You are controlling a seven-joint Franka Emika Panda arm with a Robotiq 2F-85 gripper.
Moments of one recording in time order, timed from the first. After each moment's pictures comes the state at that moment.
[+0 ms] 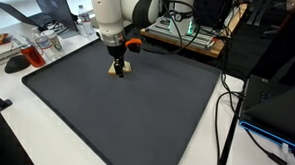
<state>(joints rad) 0.11 0.49 -0.16 -2.12 0.02 2.57 0.84</state>
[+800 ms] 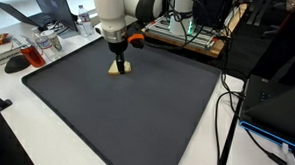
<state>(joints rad) 0.14 0.44 -0.17 -2.12 -0.09 2.50 0.84</state>
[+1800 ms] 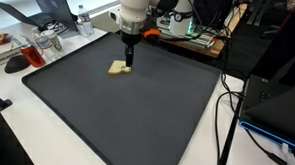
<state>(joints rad) 0.26 0.30 -0.19 -2.23 -0.42 2.44 1.27</state>
